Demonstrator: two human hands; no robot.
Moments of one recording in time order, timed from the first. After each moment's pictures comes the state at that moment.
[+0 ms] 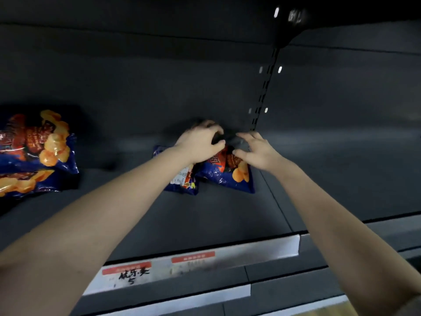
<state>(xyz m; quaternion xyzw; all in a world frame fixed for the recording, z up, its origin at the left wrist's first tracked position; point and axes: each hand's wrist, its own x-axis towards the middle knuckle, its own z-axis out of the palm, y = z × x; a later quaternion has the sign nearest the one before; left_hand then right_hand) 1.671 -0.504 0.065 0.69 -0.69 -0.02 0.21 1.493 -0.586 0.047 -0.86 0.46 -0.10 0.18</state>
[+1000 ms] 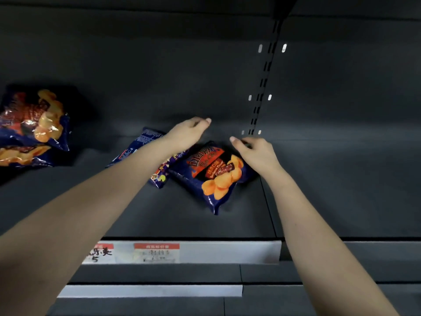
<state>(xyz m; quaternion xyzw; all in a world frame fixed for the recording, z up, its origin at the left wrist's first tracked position) 1.655 -0.500 0.055 0.76 -0.50 -0.24 0.33 1.474 -0.582 0.025 -0.80 0.41 -0.26 0.35</state>
